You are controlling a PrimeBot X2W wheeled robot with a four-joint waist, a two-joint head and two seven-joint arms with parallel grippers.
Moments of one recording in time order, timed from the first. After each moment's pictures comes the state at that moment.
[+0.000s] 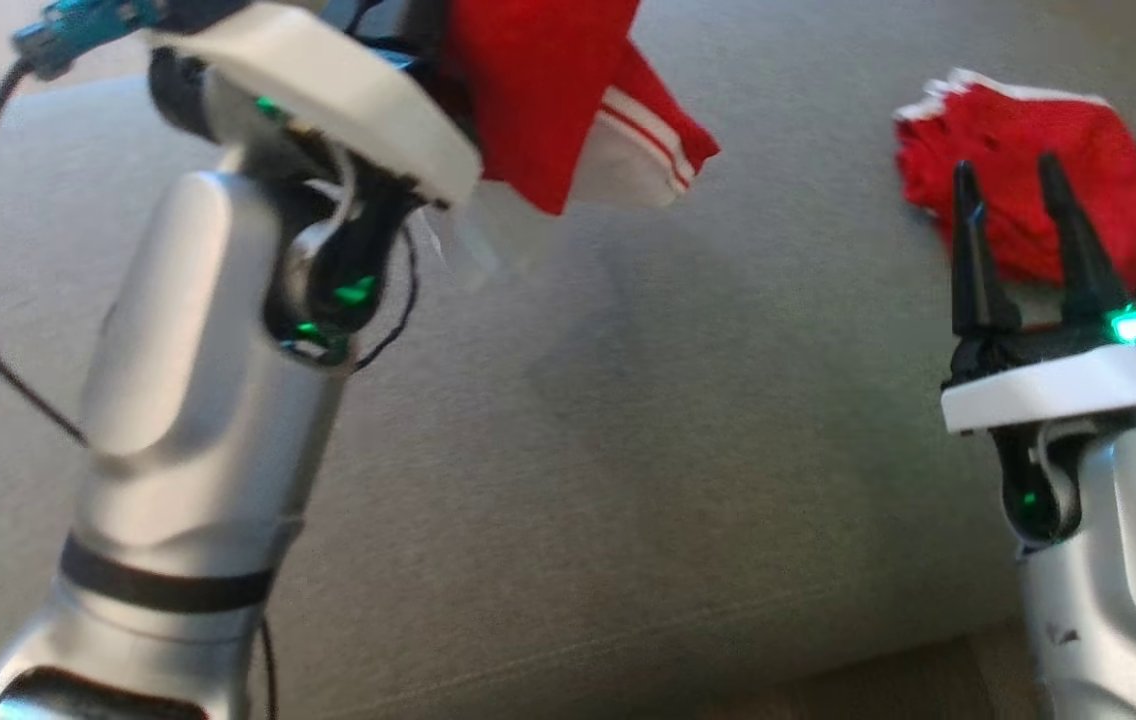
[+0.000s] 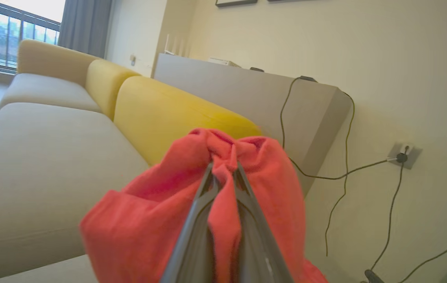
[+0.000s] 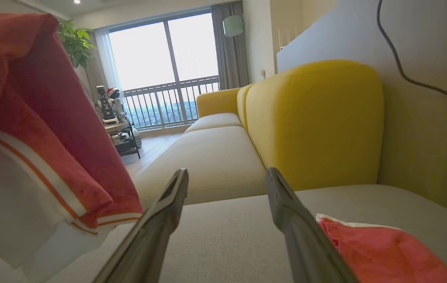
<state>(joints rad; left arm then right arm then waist) -0.79 0.07 -0.38 0.13 -0.63 0.03 0.14 -0.36 -0.05 -0.09 0.21 0.23 0.13 -0.25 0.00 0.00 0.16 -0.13</state>
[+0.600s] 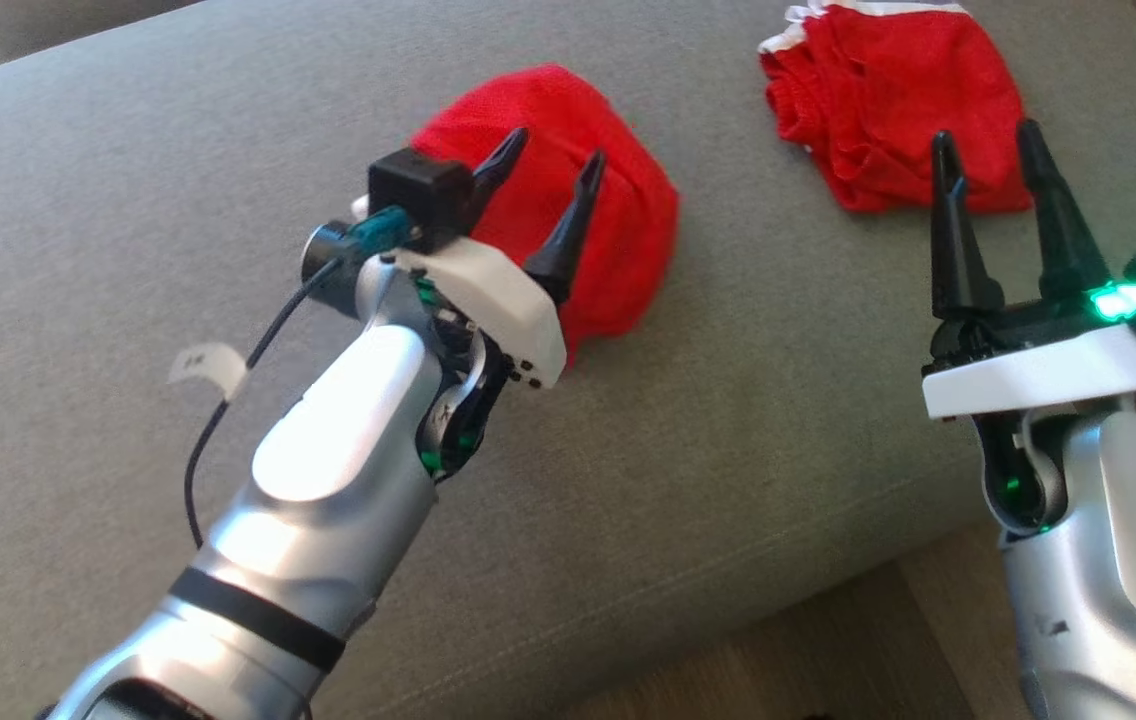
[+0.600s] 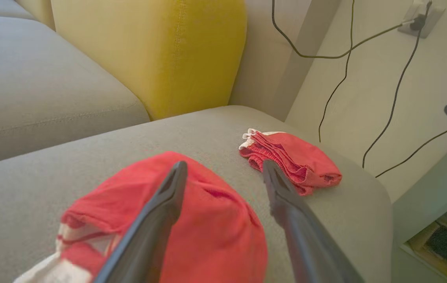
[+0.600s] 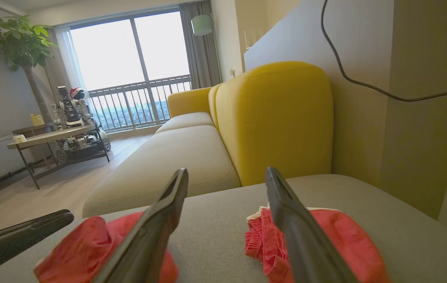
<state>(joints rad) -0.76 0.04 -0.70 0.58 -0.55 0.02 -0.14 -0.39 -0.05 -0.04 0.19 0.28 0.13 -0.26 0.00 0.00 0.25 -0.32</state>
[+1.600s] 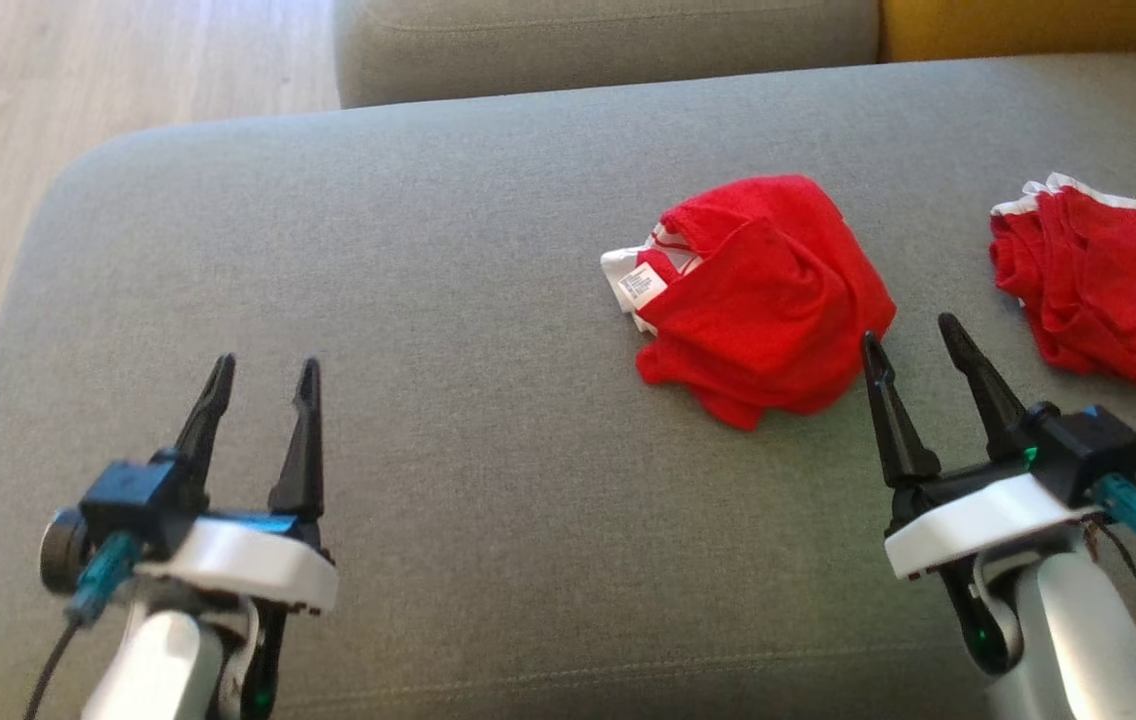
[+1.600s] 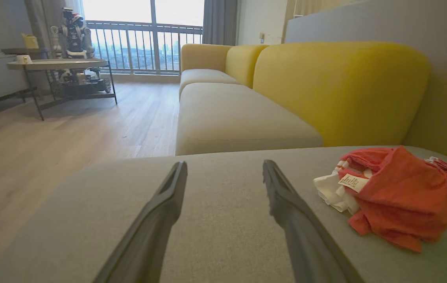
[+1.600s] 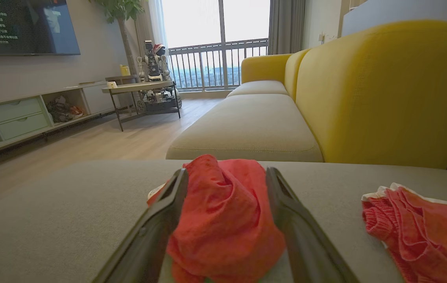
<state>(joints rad) -0.11 0.28 -0.35 0.10 -0.38 0.13 -0.26 -0.17 -0.05 -0.01 0.24 0.12 0.13 -0.26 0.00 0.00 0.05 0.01</state>
